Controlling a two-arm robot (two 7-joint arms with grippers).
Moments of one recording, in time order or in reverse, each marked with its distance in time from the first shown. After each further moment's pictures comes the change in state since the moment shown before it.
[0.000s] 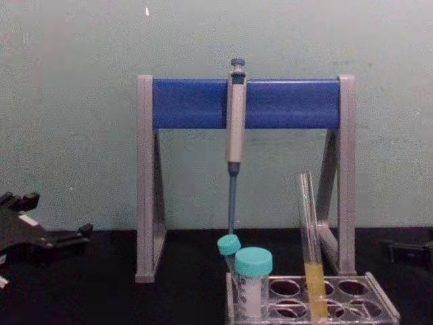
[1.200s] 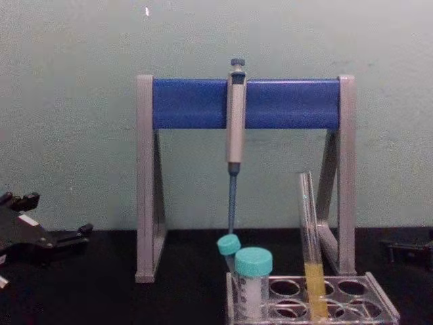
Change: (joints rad) left arm 0.000 0.000 0.000 0.000 0.000 0.000 0.000; right arm 0.000 0.001 -0.001 -0.001 0.000 0.000 0.001
